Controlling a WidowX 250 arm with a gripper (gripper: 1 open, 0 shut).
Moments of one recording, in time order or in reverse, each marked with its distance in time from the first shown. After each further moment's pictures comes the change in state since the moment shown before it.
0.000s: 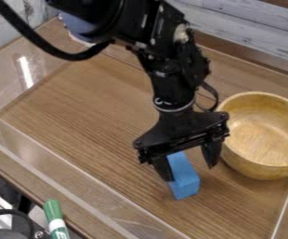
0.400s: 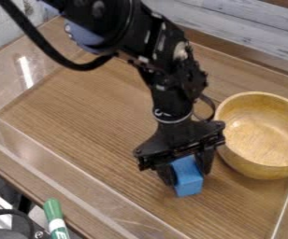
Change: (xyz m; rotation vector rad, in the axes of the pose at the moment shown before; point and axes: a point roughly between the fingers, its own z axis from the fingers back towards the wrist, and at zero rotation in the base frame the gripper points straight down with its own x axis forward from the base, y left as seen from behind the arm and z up) arm 0.003 0.003 -0.016 0.007 -0.013 0.021
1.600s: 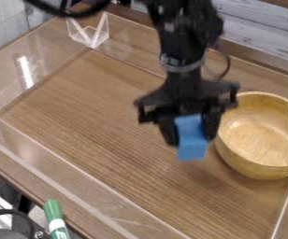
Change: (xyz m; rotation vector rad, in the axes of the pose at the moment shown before) arm 0.009 -0.015 0.067 0.024 -0.030 -0.183
